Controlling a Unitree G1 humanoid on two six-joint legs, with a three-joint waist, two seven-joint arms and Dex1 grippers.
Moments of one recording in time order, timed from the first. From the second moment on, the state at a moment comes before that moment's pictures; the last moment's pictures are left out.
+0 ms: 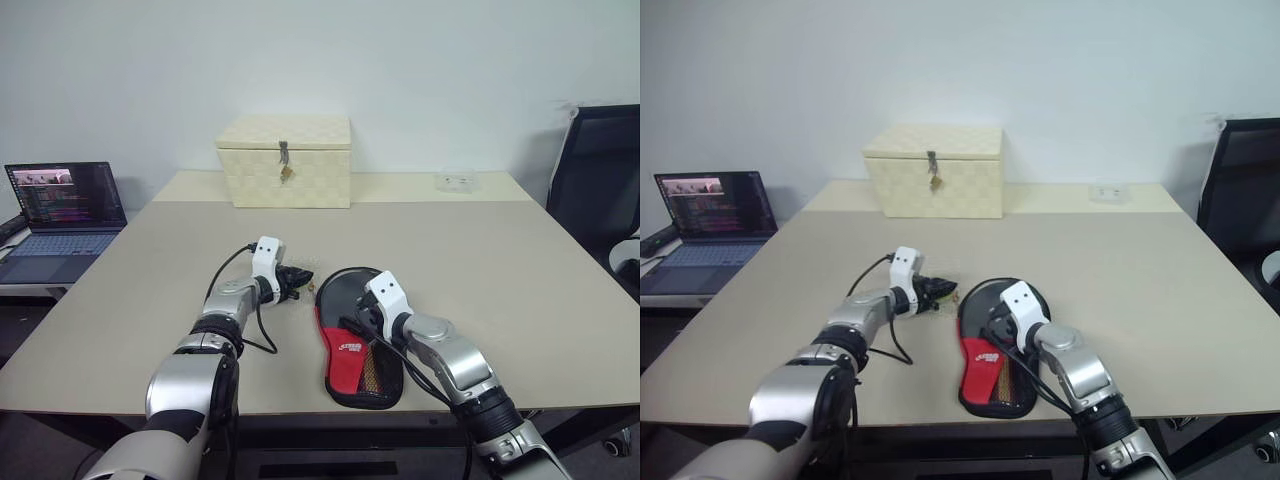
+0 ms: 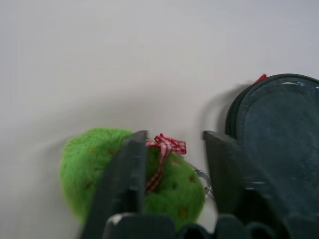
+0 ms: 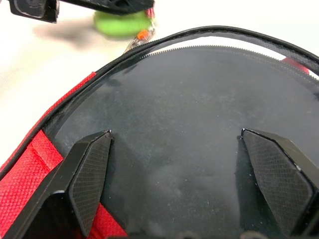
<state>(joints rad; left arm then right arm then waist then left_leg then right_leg) -1.08 0.32 0.16 1.26 -0.08 0.10 -0.73 -0.58 -0.15 0.26 0.12 0.06 0.65 0.40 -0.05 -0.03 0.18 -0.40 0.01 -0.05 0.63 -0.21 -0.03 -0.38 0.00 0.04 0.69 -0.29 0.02</state>
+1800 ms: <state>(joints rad) -1.22 0.22 0.02 1.34 0.09 0.03 -0.52 -0.56 -0.20 0.29 0.07 0.04 0.66 0.42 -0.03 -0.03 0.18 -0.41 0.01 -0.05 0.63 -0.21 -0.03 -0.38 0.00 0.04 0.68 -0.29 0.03</state>
